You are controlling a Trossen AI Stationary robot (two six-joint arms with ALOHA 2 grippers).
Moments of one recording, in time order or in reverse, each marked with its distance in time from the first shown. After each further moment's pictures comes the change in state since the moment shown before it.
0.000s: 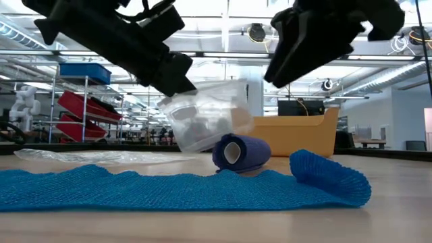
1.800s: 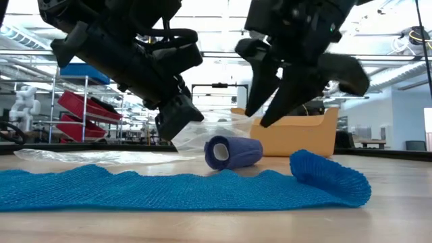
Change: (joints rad) left arm 0.020 0.158 0.088 -0.101 0.022 0.149; right arm -0.151 0.076 -0.010 0.044 -0.227 -0.468
